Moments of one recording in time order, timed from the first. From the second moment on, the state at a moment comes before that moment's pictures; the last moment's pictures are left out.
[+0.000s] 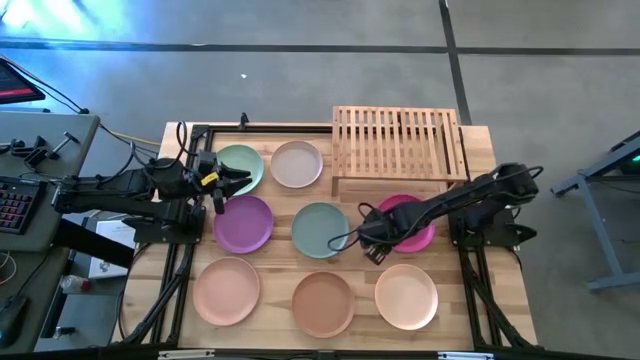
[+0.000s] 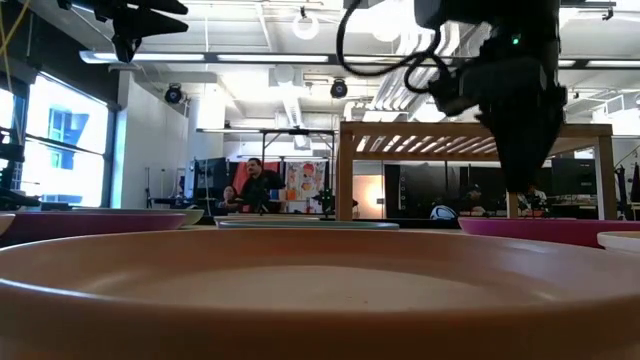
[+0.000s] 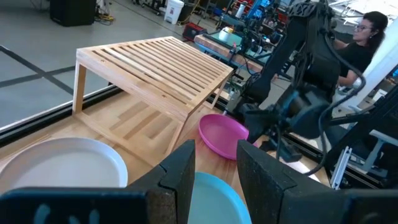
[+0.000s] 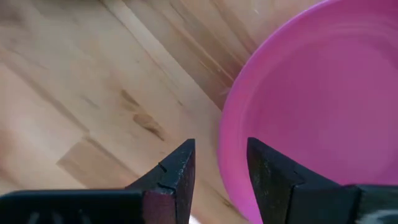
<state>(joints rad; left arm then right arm) -0.01 0.48 0.60 -0.30 -0.29 -0.43 0.24 1.65 1.09 -0.96 0.07 0.96</state>
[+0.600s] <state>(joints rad) -0.01 0.48 0.60 -0.30 -0.29 -0.43 0.24 1.80 1.09 -0.94 0.10 0.96</state>
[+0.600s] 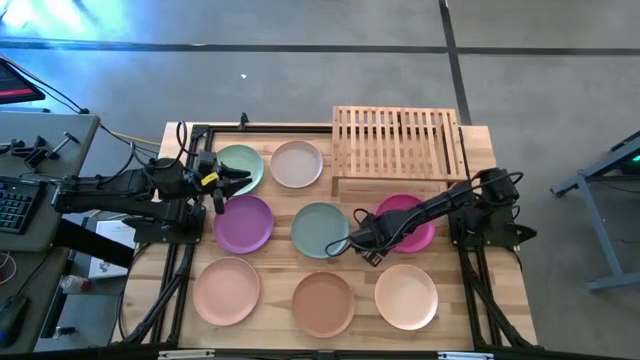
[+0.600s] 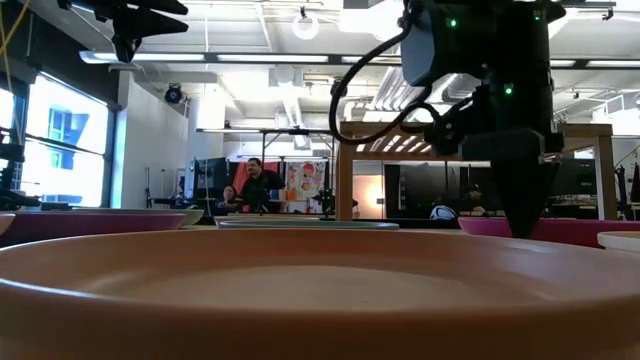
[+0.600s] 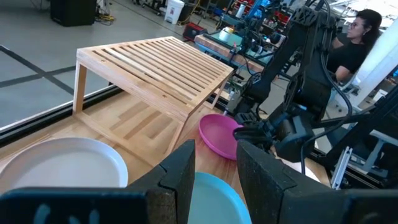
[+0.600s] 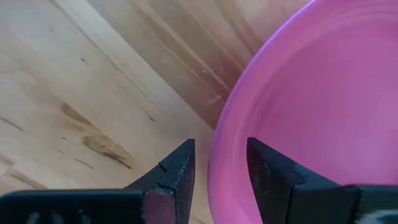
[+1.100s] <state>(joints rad) -0.01 0.48 0.60 -0.30 -0.30 -0.43 0.25 1.80 1.05 -0.92 0.09 0.99</state>
